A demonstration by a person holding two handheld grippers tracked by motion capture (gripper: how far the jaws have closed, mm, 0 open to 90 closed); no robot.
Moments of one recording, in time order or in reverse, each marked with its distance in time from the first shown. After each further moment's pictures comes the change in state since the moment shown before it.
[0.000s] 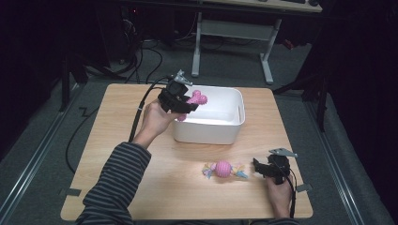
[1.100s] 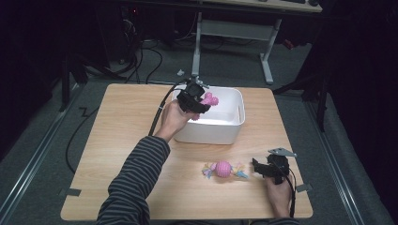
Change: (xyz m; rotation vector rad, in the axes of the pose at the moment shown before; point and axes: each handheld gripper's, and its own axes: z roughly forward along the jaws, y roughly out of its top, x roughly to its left) left arm -0.004 0.010 0.070 0.050 0.020 0.005; right arm 0.001 0.001 0.001 -0.003 0.014 -0.021
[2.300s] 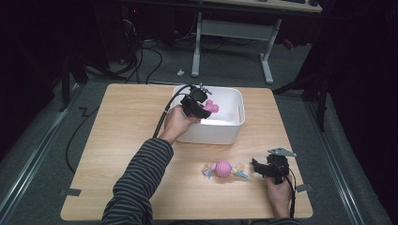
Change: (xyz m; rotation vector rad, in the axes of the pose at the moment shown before) left arm -0.004 -0.008 0.024 0.089 -0.007 -0.013; right arm 0.001 0.000 0.000 0.001 0.000 0.001
